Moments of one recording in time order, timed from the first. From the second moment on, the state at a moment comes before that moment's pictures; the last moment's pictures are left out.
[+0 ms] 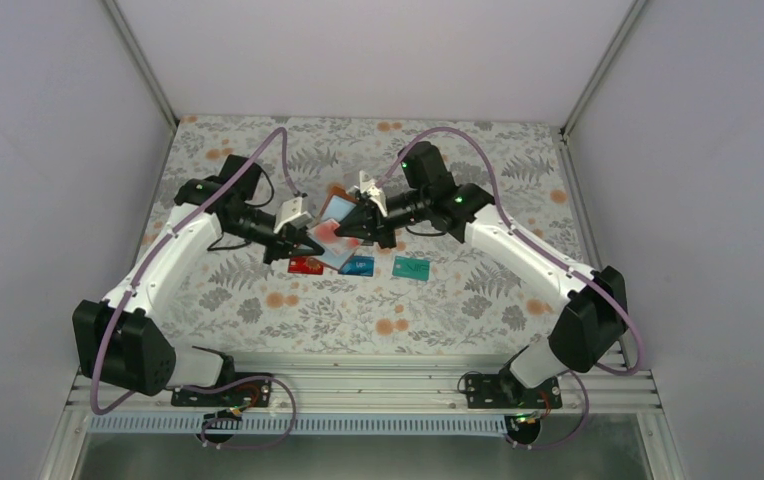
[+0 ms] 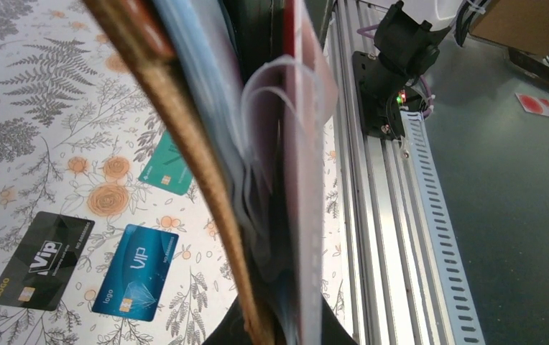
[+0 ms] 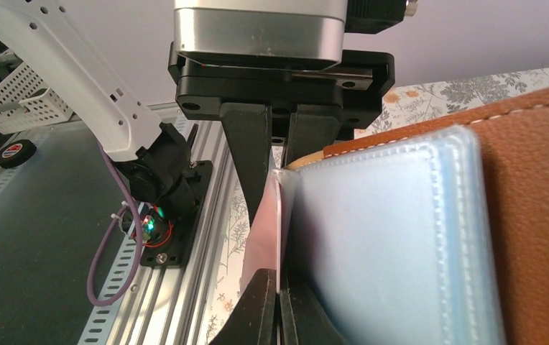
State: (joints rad) left arm -0.25 1.35 1.20 -1.15 1.03 0.95; right arm 0.68 1.52 1.35 -0.46 -0.92 -0.34
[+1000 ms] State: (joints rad) left arm -0.24 1.34 1.17 -1.13 1.02 0.85; right arm 0.63 1.54 1.36 -0.44 -0.94 -0.27
